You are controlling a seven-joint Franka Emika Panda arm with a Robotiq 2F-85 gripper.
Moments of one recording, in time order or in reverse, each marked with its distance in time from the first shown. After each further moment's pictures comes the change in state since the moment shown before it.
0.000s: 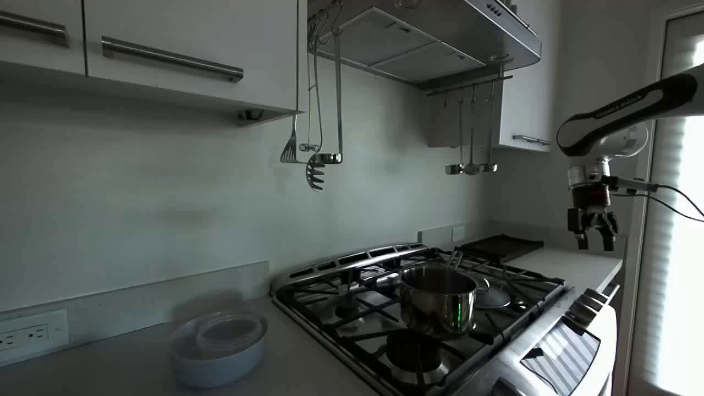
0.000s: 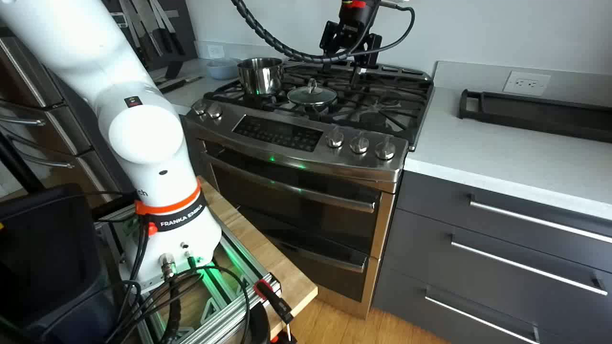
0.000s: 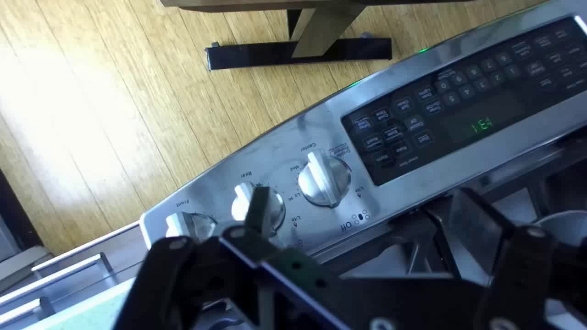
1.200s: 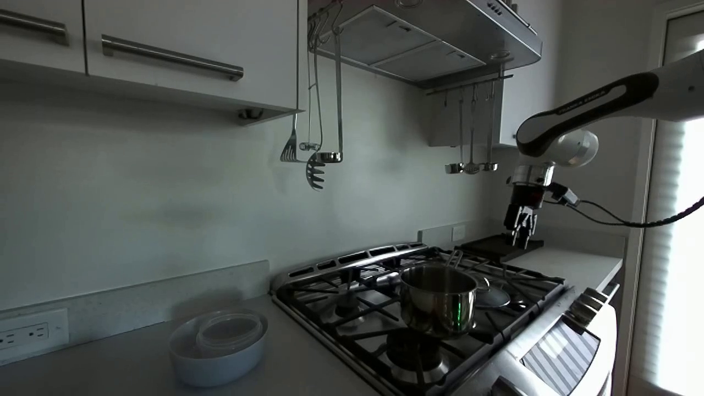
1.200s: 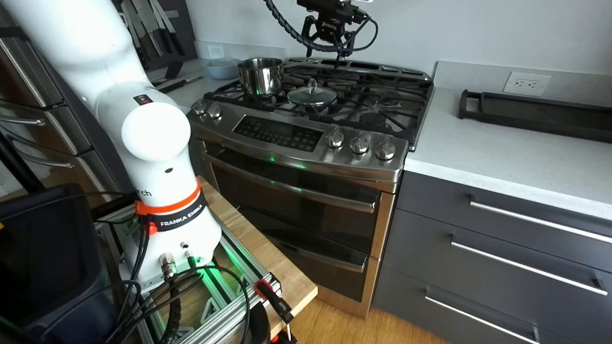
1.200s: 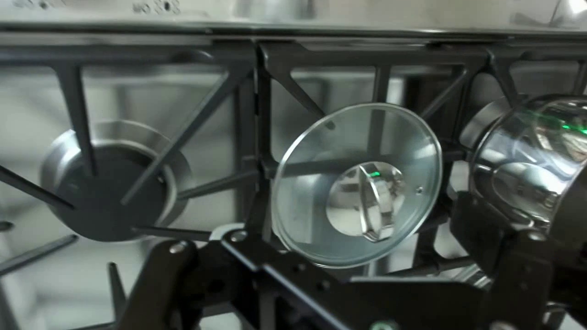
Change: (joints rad) arm 0.136 0.072 0.125 0.005 0.282 0.286 -0.273
